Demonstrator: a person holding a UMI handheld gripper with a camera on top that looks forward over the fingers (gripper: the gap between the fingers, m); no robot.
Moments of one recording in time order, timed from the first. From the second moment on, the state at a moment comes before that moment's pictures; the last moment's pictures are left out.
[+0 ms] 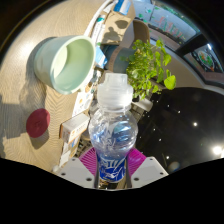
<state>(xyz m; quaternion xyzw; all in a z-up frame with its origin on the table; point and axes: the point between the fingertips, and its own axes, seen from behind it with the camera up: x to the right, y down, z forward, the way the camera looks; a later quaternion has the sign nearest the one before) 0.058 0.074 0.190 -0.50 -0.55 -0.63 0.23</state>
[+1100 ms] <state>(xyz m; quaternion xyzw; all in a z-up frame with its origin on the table) 0.050 0.055 0.169 -0.83 -0.08 -0.02 0.54</state>
